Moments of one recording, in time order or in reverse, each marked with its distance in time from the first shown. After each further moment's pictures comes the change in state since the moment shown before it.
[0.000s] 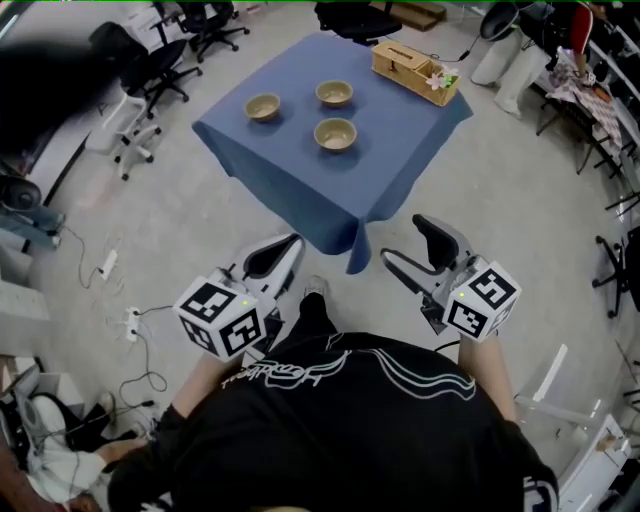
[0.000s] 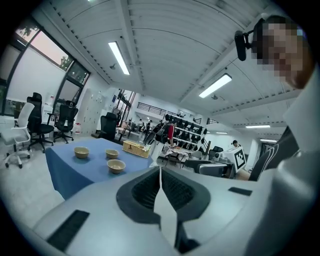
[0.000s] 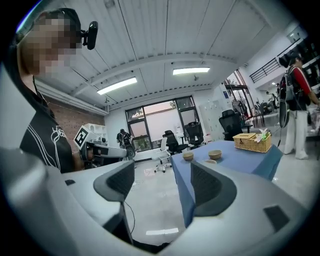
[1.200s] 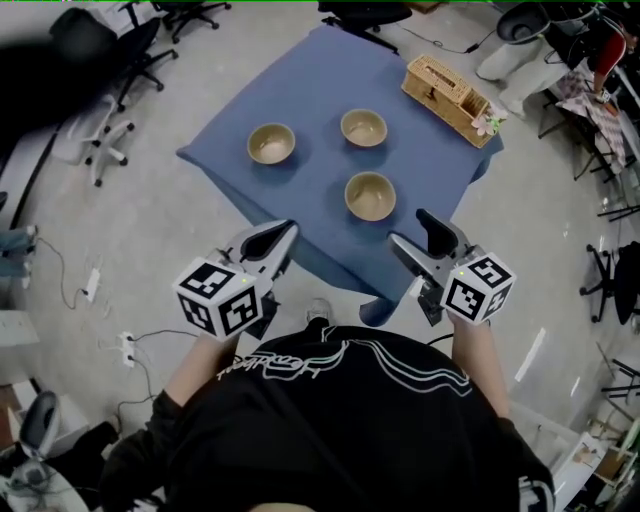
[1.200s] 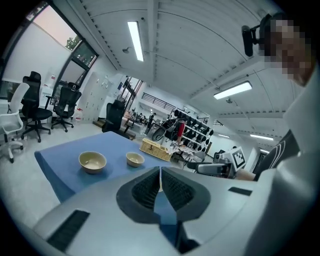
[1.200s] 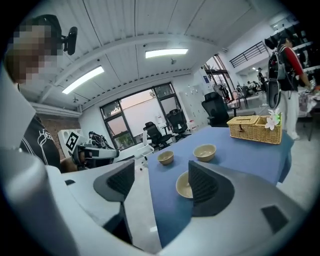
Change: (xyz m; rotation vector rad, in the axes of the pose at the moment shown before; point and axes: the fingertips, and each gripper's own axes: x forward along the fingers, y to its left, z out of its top) left arm 0.146 0.294 0.086 -0.115 0.101 -0.036; right arm 0.260 -0.198 0.034 0.197 0.120 -0.171
